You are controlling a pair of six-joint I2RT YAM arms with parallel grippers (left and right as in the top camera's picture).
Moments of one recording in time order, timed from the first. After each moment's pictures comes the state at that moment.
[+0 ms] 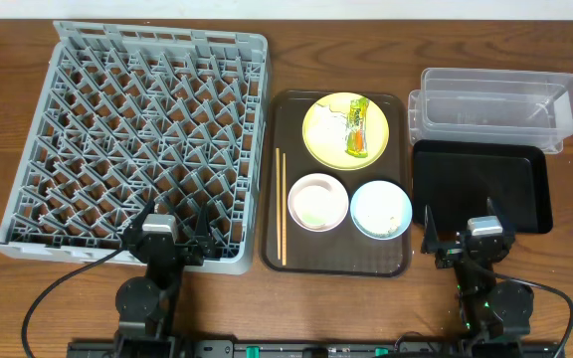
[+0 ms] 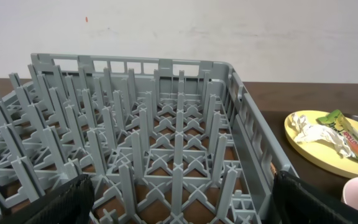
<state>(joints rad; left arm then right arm) -0.08 0.01 0.01 -0.11 0.01 -0.07 0.06 0.01 0.01 -0.07 -0.03 -0.11</state>
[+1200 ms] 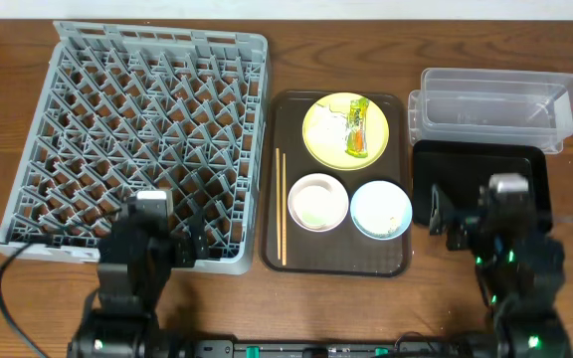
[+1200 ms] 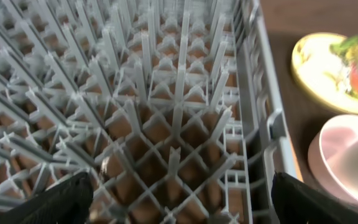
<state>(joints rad) -0.08 0.51 0.55 -0.66 0.01 -0.10 0.06 0.53 0.52 -0.38 -0.05 0.07</state>
